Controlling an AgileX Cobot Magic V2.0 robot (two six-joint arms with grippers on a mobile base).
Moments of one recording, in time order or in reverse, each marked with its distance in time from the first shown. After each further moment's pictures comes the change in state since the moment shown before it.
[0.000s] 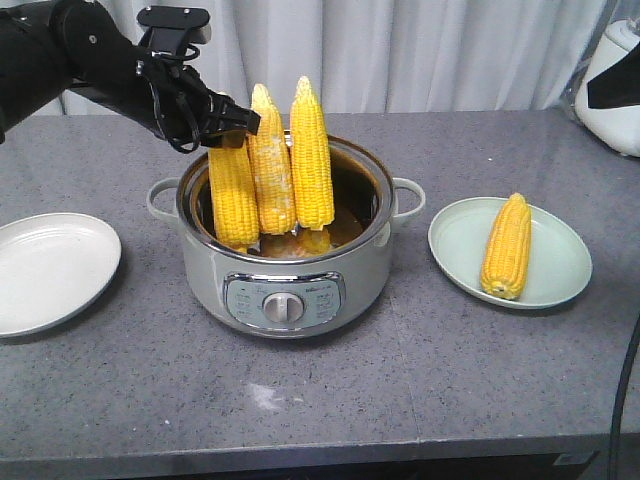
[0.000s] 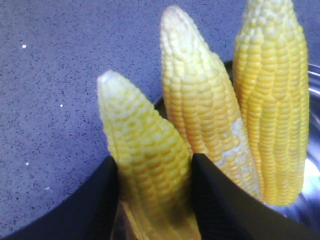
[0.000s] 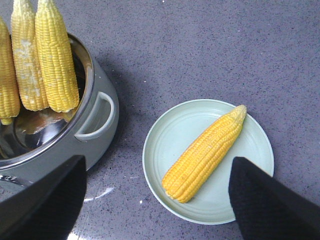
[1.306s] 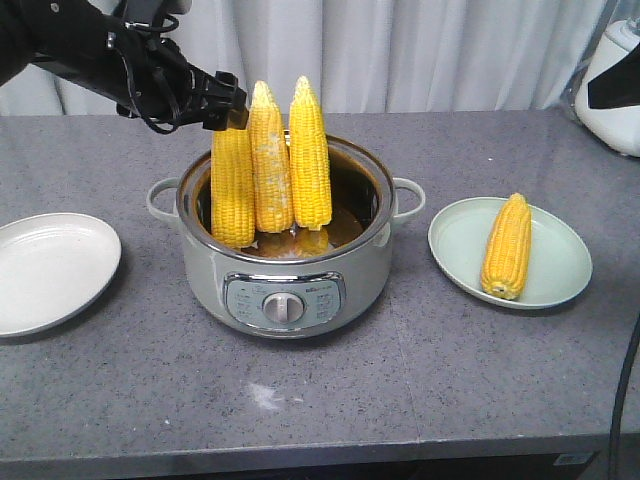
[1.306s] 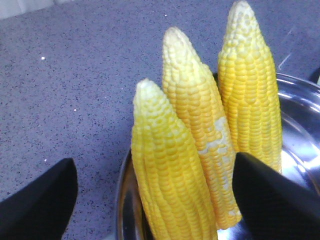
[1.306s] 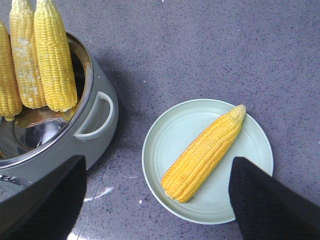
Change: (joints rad) left arm 0.001 -0.074 0.000 0.022 0.036 -0.028; right arm 0.000 0.000 0.000 -0.002 0.000 0.000
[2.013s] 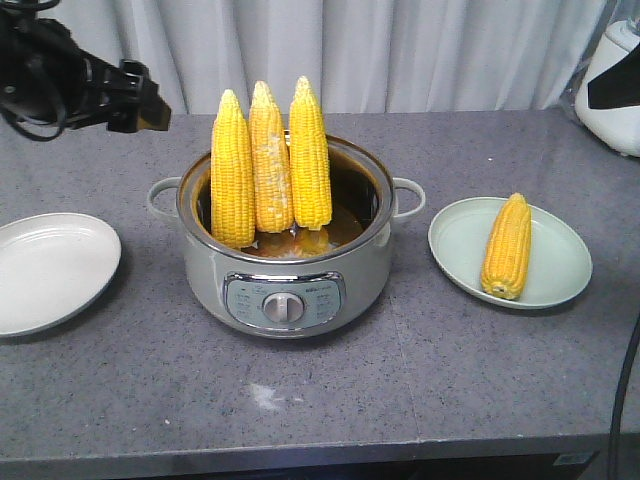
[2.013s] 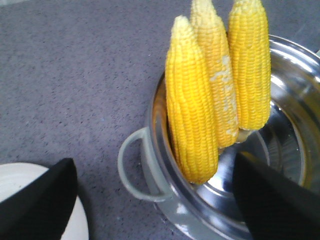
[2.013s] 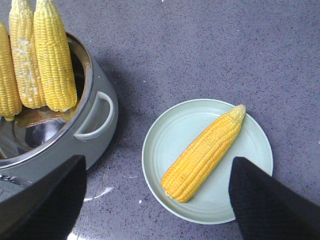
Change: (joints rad) left arm 0.042 -0.303 0.219 0.048 0.091 -0.053; right arm 0.000 0.000 0.000 -0.001 0.000 0.000
